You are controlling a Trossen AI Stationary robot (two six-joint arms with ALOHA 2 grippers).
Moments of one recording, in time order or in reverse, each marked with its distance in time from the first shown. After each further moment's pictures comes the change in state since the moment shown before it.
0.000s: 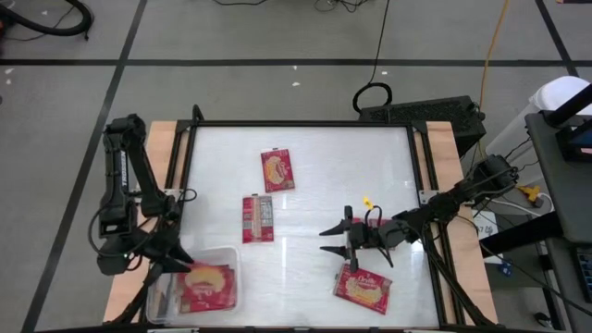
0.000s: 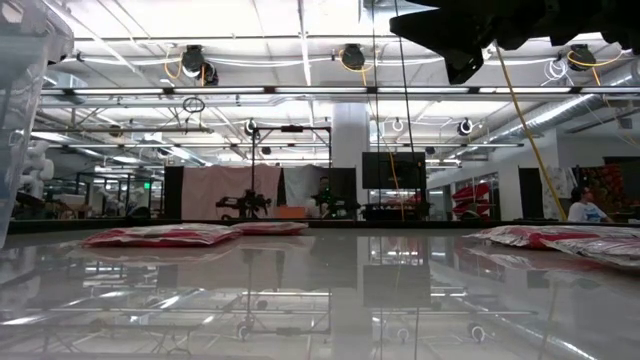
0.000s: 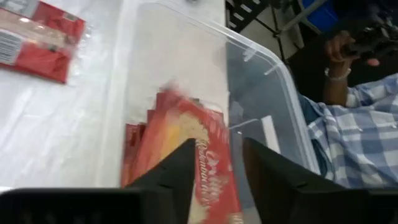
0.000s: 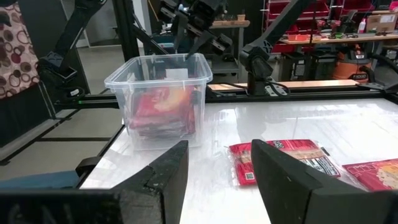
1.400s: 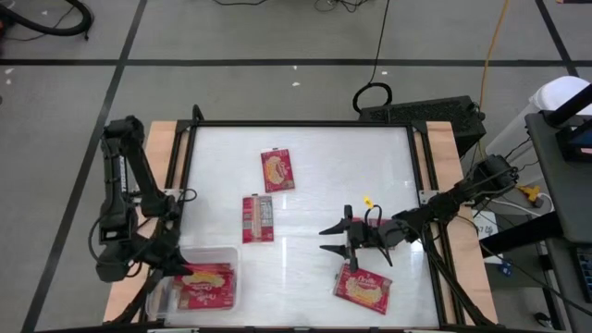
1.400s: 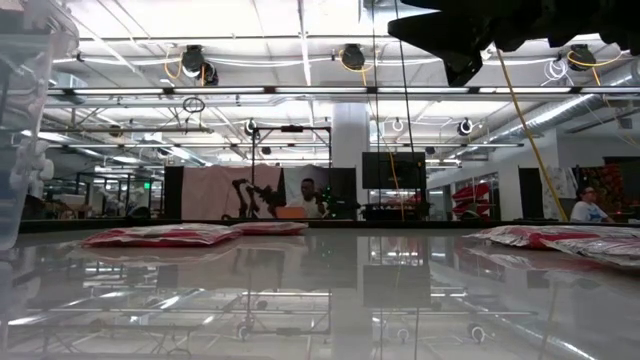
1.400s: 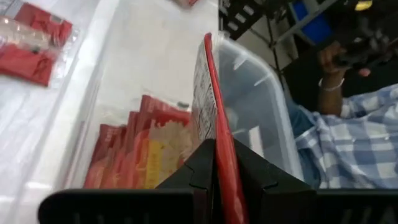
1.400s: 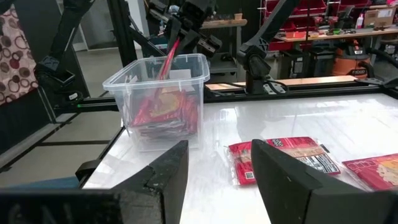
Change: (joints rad) left arm -0.016 0.073 0.000 0.096 -0.045 -0.011; right arm -0.006 0.000 0.000 0.000 0.001 0.027
